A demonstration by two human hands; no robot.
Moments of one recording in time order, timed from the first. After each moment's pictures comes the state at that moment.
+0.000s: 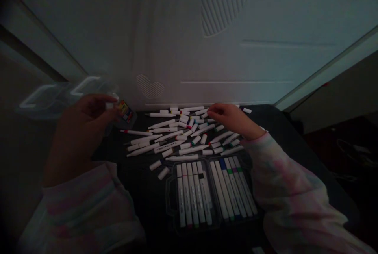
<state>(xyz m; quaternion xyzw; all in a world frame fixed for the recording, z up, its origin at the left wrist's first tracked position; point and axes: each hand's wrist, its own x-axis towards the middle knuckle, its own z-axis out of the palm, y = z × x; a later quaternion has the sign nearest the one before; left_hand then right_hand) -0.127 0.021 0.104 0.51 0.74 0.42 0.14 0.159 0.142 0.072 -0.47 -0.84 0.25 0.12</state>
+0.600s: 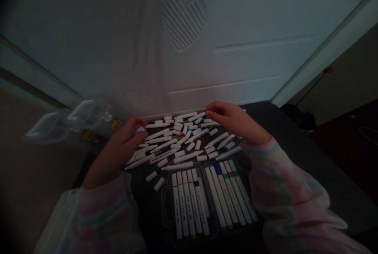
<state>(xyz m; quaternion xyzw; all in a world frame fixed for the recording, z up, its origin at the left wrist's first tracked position) -0.077 0.039 0.100 0.64 0.68 0.27 0.25 0.182 0.133 0.093 -0.47 -0.80 0.31 0.21</state>
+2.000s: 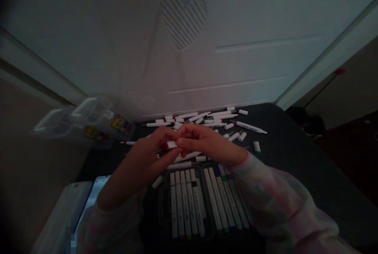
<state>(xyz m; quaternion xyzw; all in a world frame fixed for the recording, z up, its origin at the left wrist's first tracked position) -0.017 0.020 0.112 0.75 0.55 0.26 0.25 0.140 0.087 0.080 -0.19 -0.60 0.74 0.23</state>
